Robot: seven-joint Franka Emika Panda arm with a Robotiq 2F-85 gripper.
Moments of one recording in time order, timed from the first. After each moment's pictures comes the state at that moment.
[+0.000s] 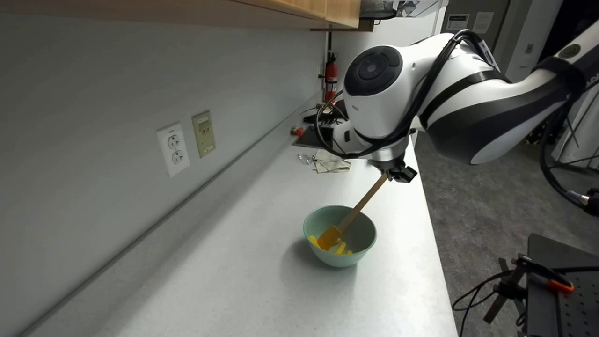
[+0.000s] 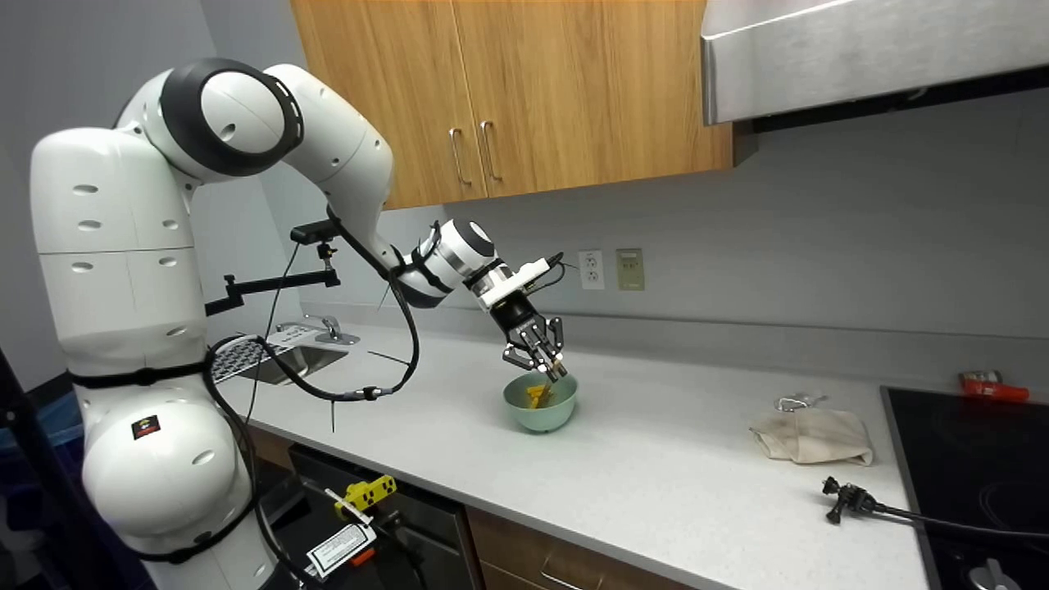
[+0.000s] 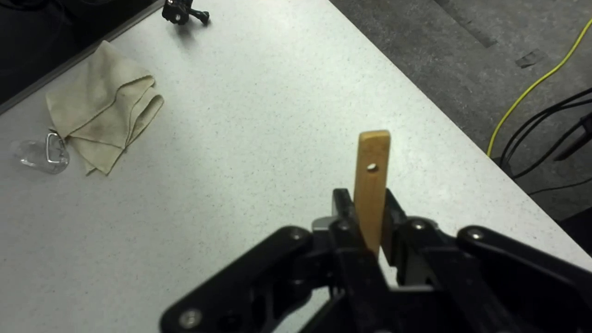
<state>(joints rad) 0.15 0.19 0.18 -2.17 -0.88 2.01 -0.48</state>
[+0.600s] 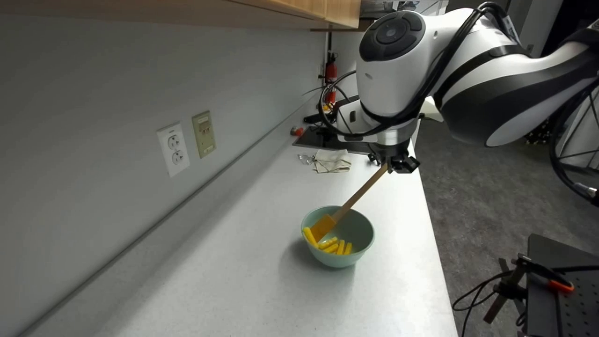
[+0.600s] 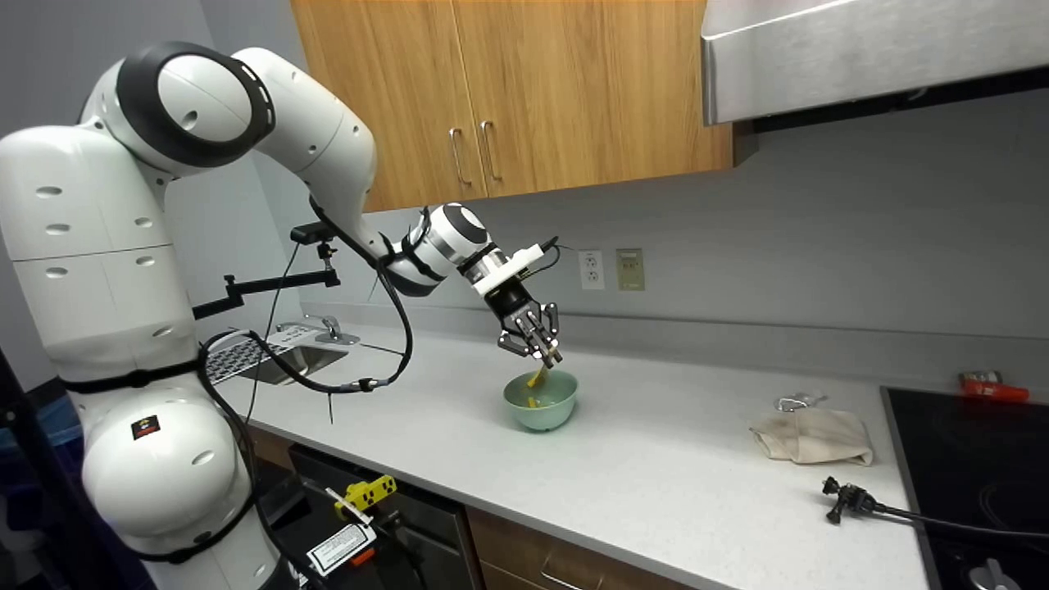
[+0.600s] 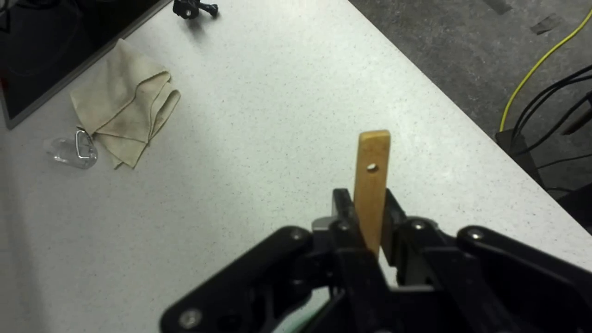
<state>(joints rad) 0.15 0.10 0.17 -2.20 -0.84 2.06 -0.48</state>
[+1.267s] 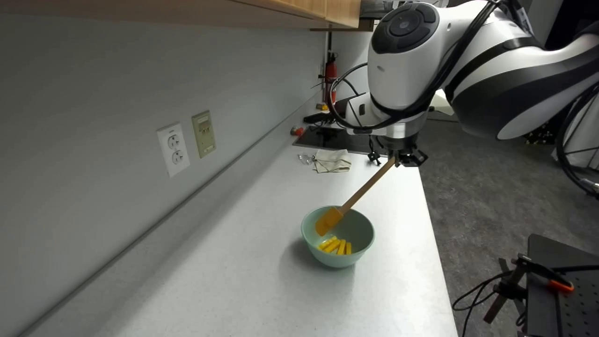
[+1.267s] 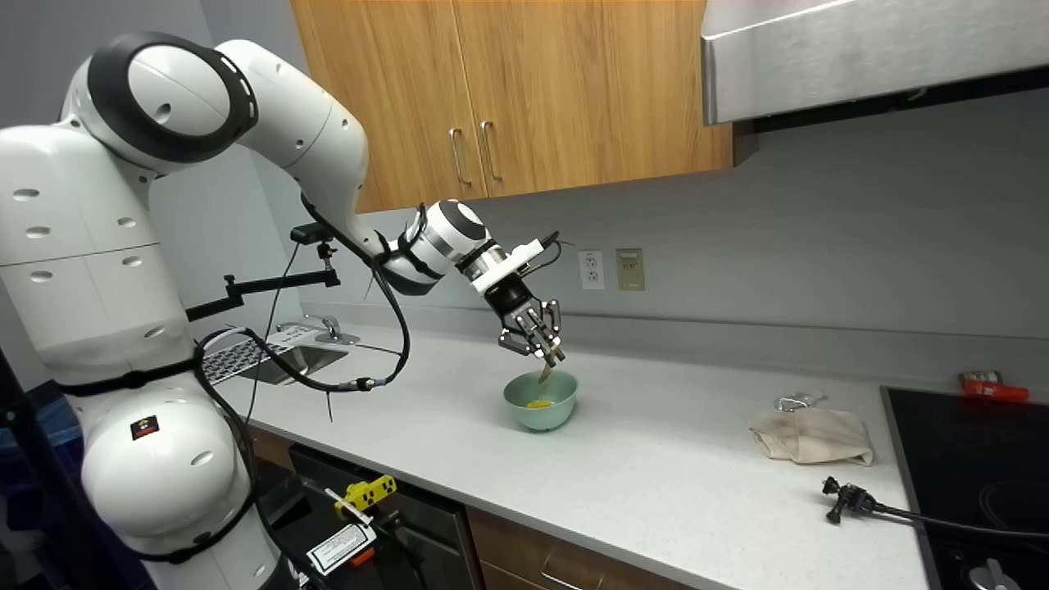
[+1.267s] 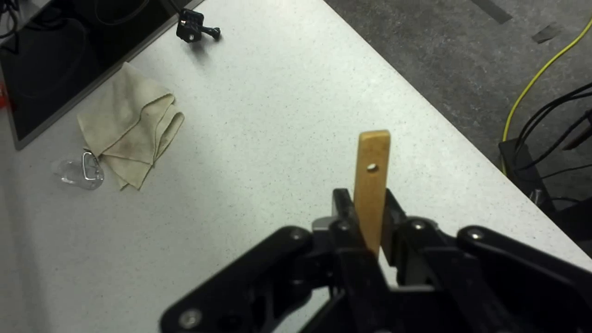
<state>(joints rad) 0.14 0.06 0.16 -2.24 -0.85 2.06 -0.48</state>
